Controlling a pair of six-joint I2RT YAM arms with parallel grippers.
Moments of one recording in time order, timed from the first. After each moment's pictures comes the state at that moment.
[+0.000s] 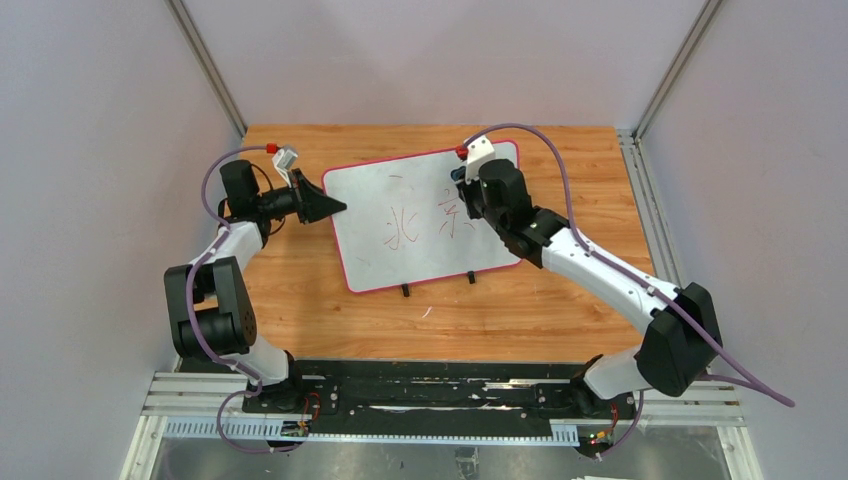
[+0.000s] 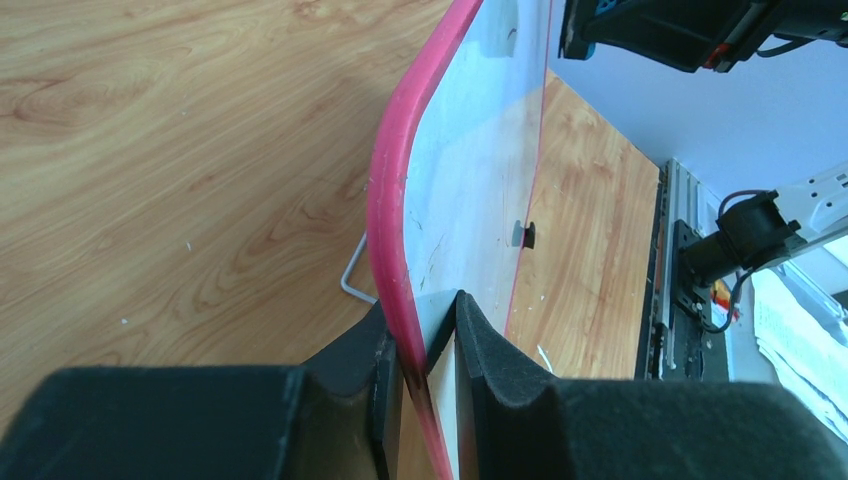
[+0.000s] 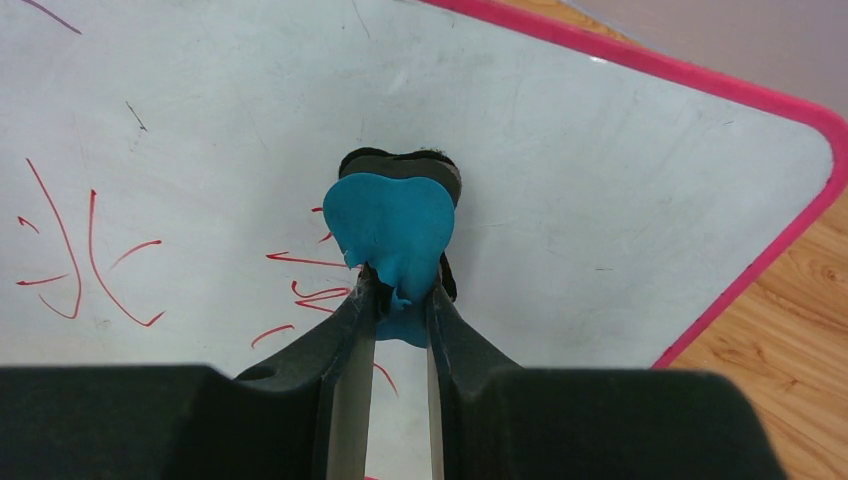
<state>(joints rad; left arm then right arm) 0.22 1.54 0.90 0.26 1.31 -0.10 0.69 1.43 1.16 -0.11 0.29 -0.04</state>
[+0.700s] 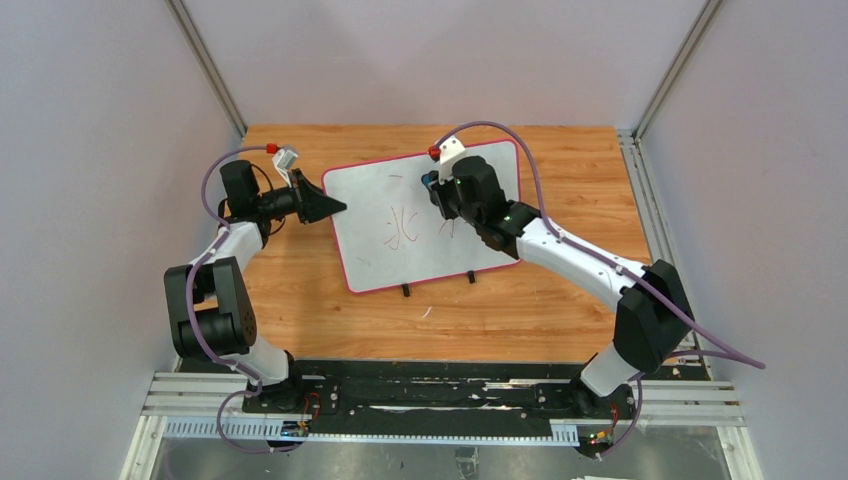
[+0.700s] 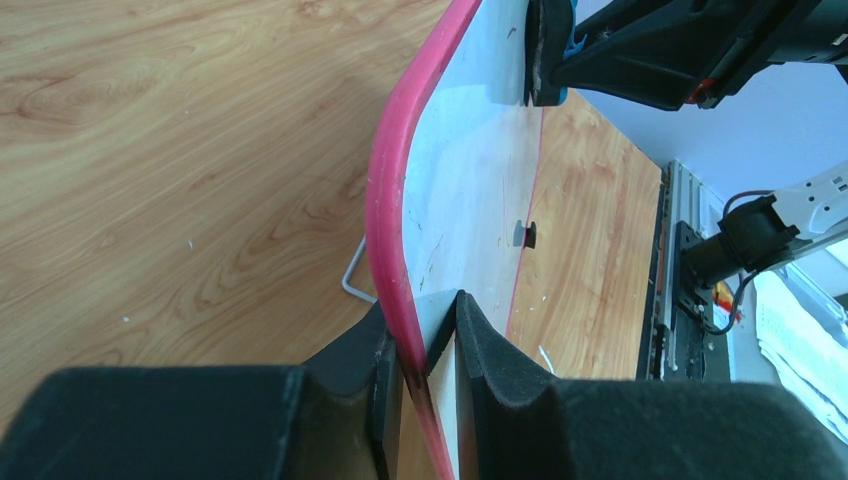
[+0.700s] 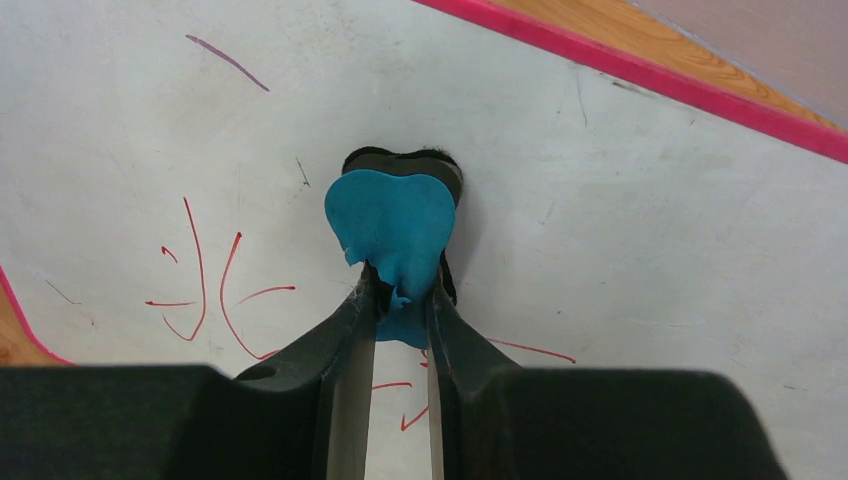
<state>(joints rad) 0.22 1.54 0.89 0.26 1.30 -0.10 0.76 1.58 1.26 -0.08 0.19 0.00</state>
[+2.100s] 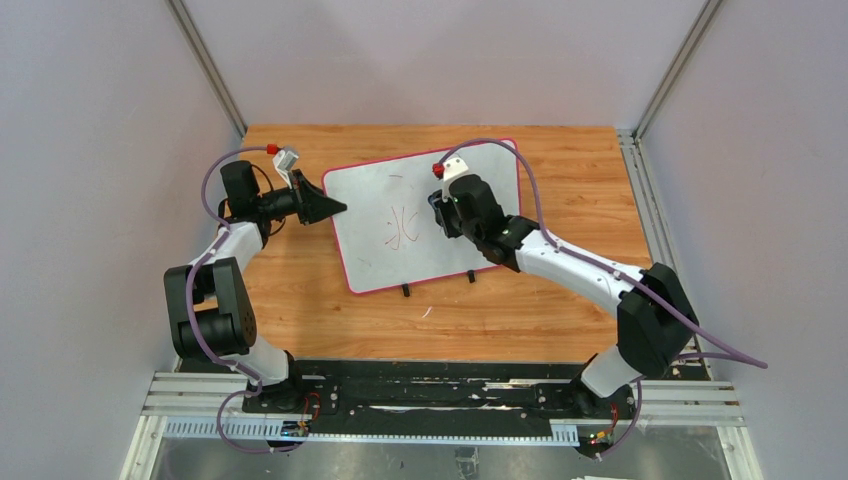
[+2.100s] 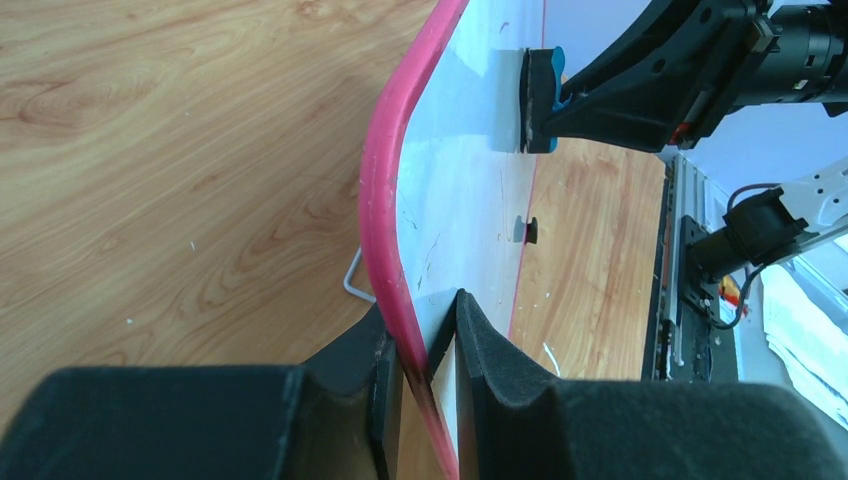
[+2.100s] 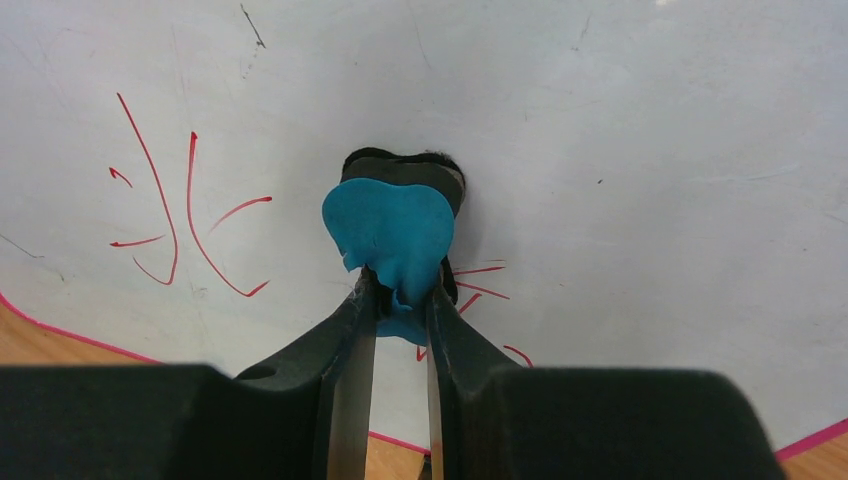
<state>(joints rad) 0.21 1.54 0.89 0.24 1.31 -0.07 0.77 1.54 1.14 -0.10 0.24 0.09</state>
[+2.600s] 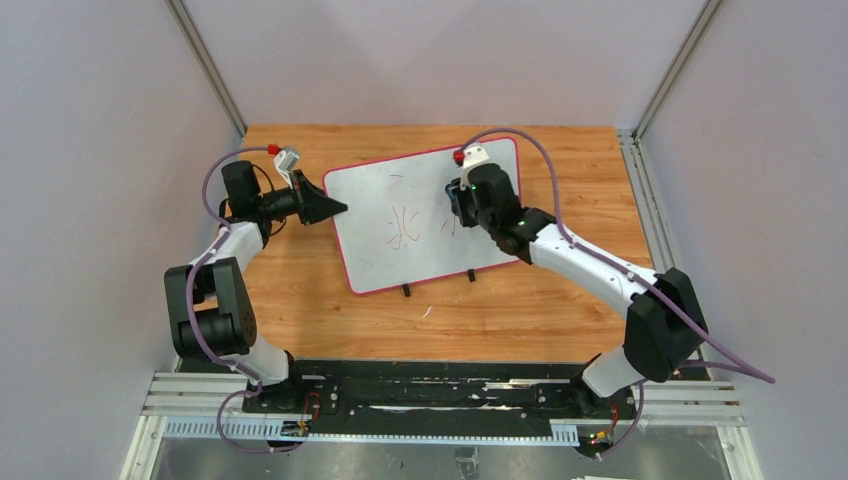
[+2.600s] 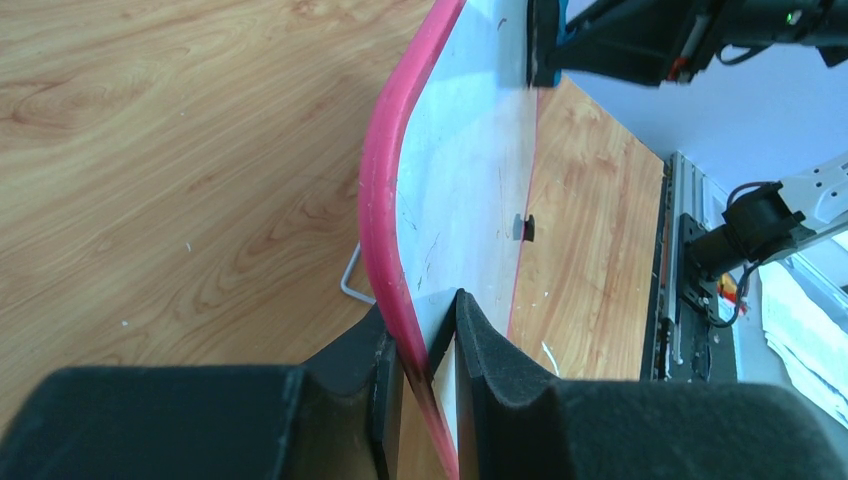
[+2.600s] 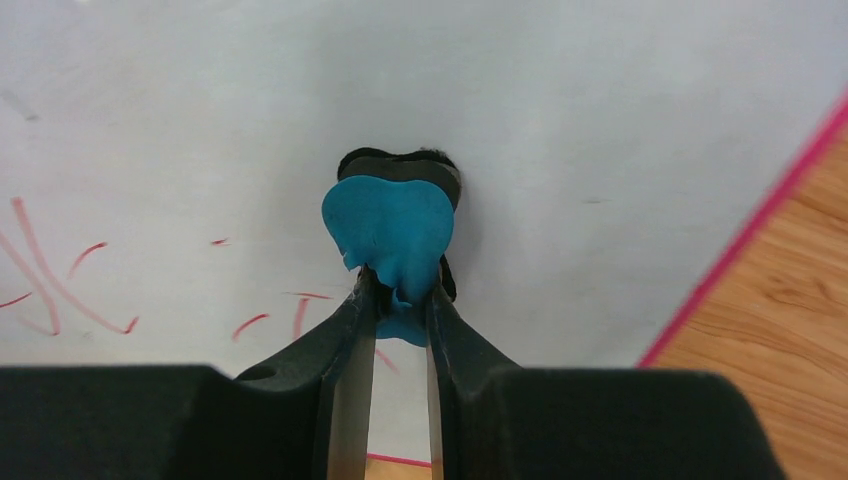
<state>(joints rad) 0.21 1.54 0.89 0.24 1.31 -0.06 0.66 1.49 1.14 -0.15 0.25 0.10</state>
